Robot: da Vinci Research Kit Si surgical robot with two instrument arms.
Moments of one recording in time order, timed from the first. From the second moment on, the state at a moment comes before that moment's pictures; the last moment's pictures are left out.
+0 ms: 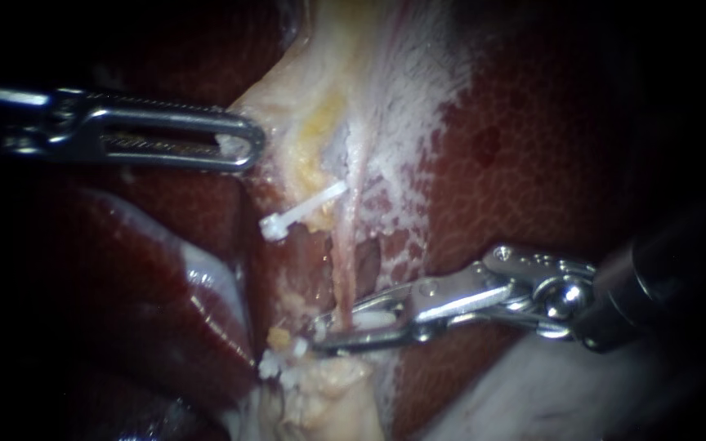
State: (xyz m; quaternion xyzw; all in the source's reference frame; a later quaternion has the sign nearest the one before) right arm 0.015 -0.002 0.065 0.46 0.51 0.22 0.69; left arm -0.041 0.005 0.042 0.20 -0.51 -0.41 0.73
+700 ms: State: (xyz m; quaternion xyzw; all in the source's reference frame) right arm 0.015 -0.002 0.065 0.46 0.51 0.22 0.69; left arm -0.041 0.005 0.042 0.20 -0.51 -0.41 0.73
